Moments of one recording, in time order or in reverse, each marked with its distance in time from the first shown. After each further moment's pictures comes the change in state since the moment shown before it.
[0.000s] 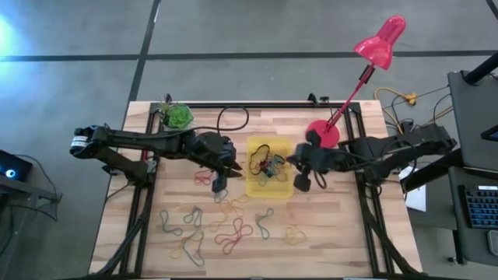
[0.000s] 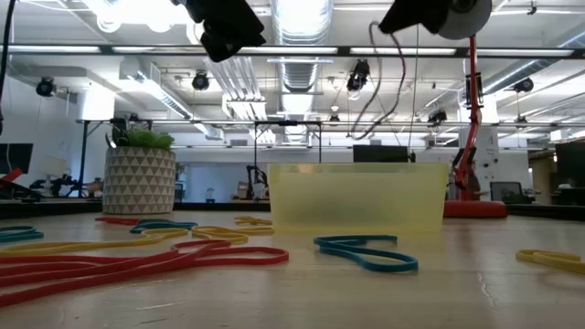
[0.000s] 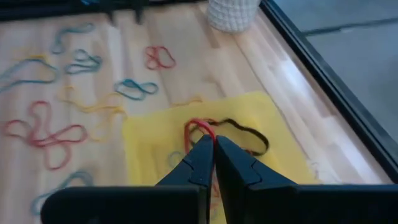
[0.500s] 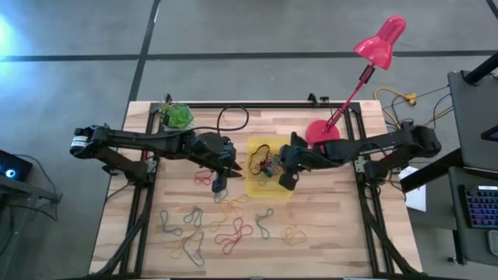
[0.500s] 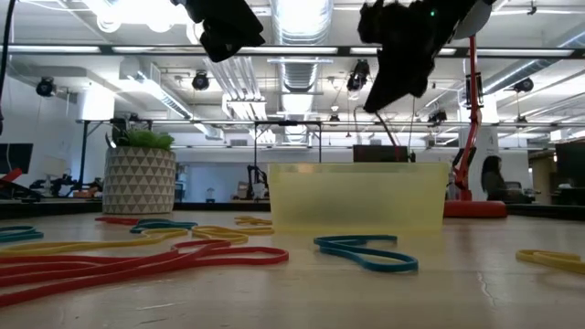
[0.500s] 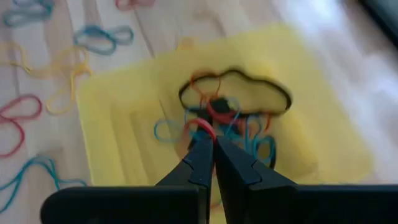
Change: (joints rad) left arm -0.001 0.000 0.000 -0.006 -0.002 0.000; right arm -0.153 0.188 -0.111 0.119 -0.188 0.052
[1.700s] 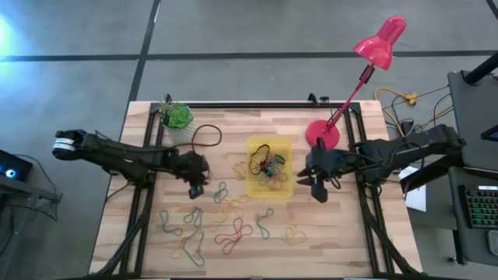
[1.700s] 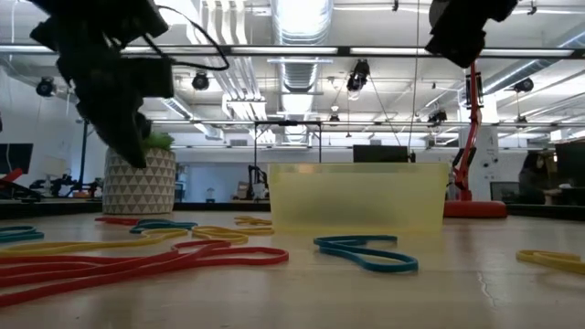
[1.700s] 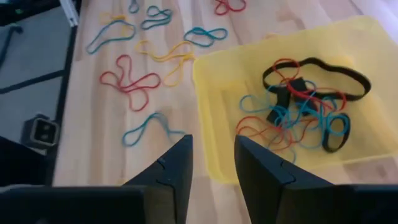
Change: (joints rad) left arm -0.029 -0.261 -0.570 -0.028 -0.104 -0.269; right arm 0.149 -0.361 -0.128 -0.041 -0.170 0.083
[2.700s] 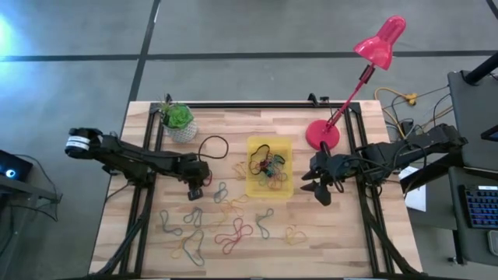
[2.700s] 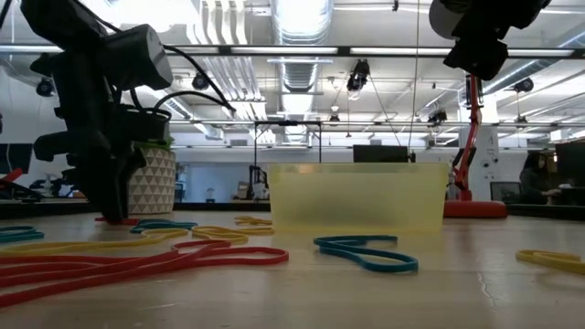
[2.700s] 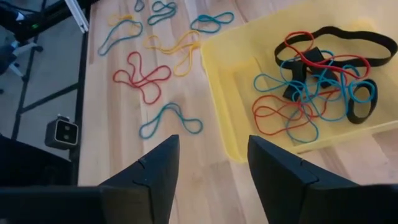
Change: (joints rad) left arm 0.002 0.204 -0.073 0.041 -0.102 0.150; right arm 0.050 -0.070 -0.098 0.041 0.002 0.148
